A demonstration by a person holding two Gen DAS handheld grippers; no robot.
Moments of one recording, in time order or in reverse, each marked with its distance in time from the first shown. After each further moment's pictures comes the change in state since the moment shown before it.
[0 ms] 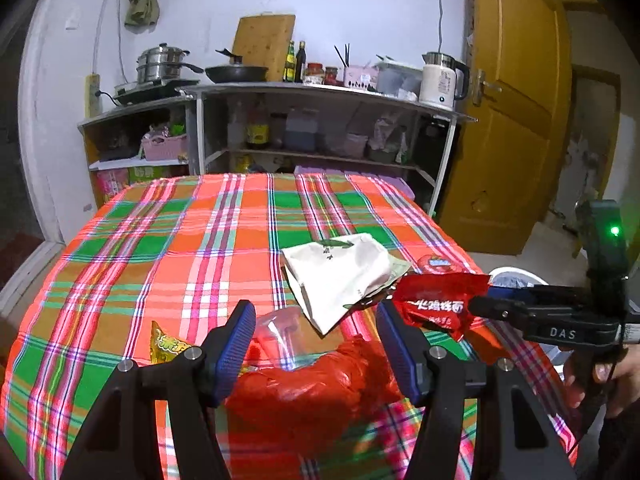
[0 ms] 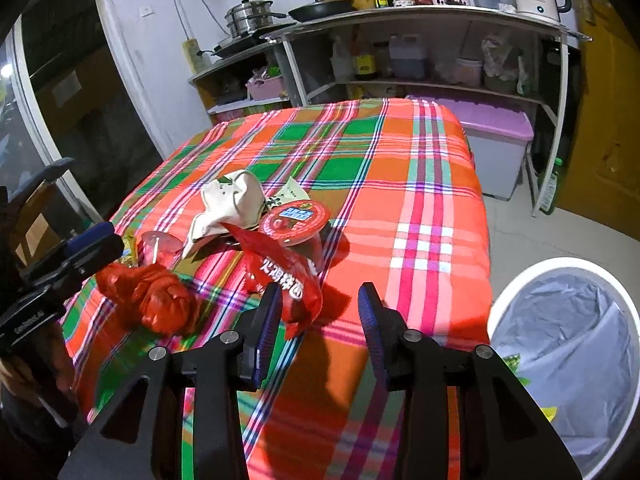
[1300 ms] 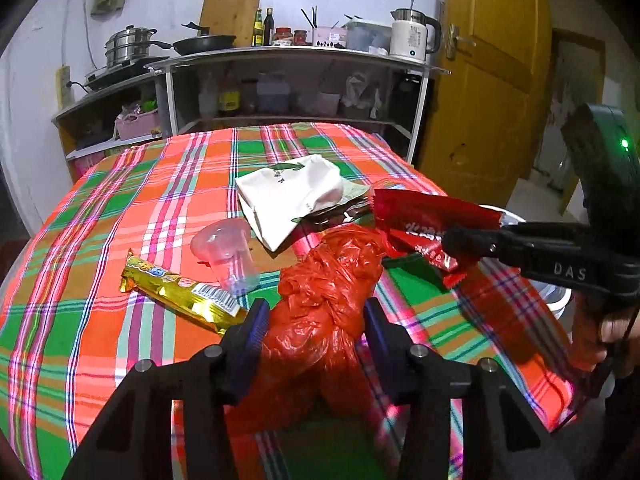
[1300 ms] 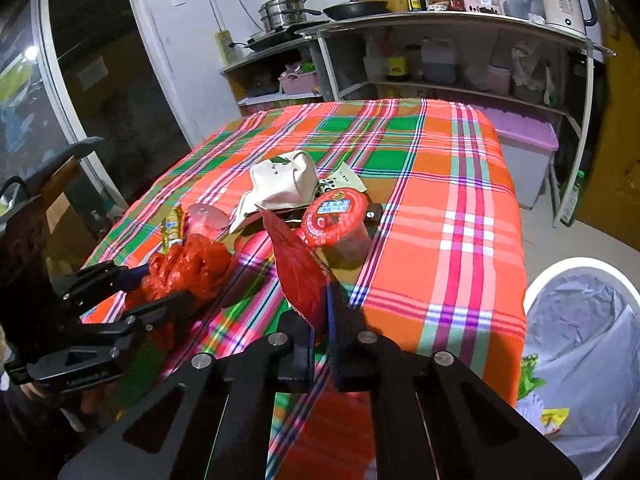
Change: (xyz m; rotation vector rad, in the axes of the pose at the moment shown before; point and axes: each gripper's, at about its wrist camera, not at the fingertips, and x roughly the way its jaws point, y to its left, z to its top) left arm -0.004 -0.032 -0.044 0.070 0.116 -0.048; right arm -0.018 0.030 -0.019 -0.069 -0.005 0.074
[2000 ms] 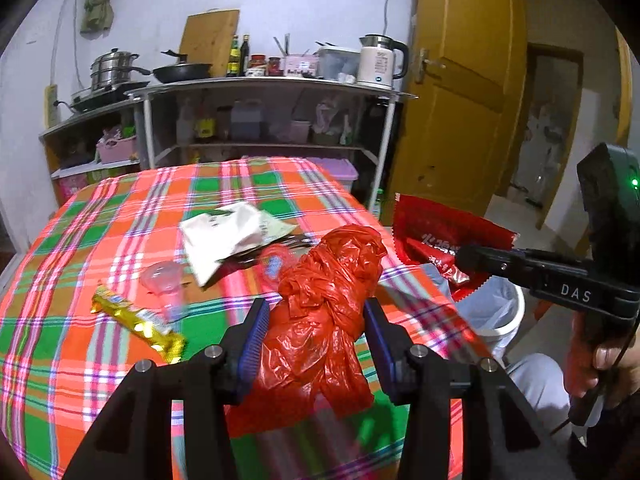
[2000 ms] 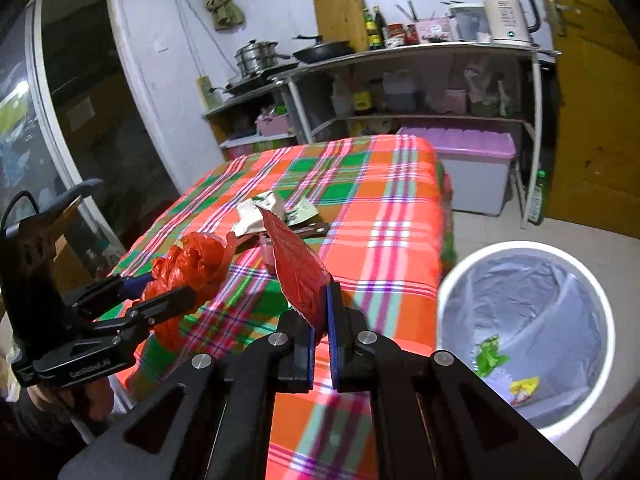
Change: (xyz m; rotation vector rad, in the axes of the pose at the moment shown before) left arm -0.035 -0.066 0.016 0.020 -0.083 -0.079; right arm -0.093 -0.027 -0.025 0.092 -0.141 -0.063
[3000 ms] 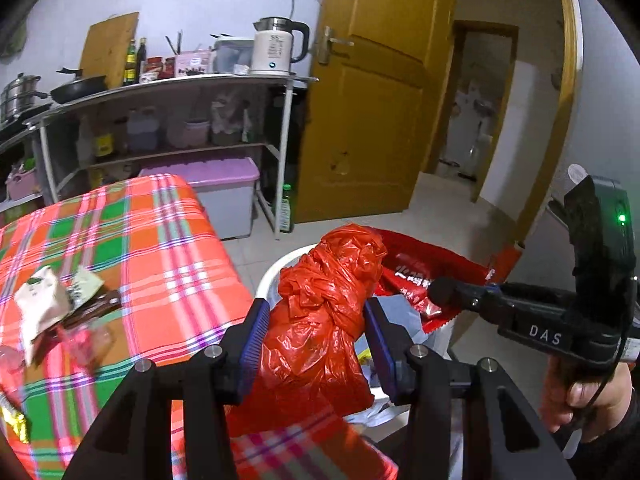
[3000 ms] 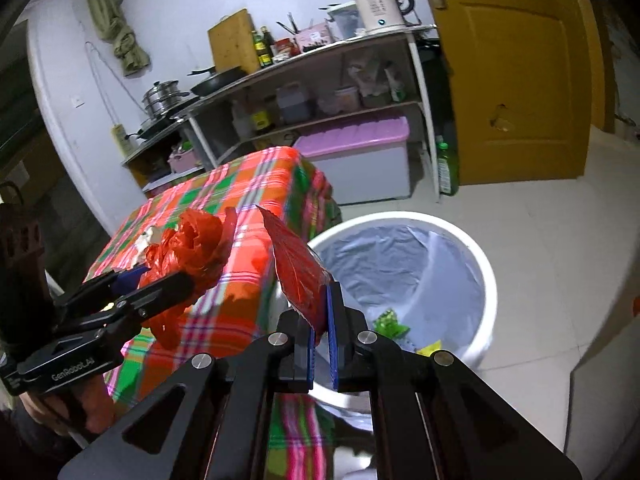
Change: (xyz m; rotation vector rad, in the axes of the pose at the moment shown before) left arm 0.086 -0.135 0.039 0.137 0.038 -0.251; right arm -0.063 -0.120 -0.029 0.225 -0.051 -0.221
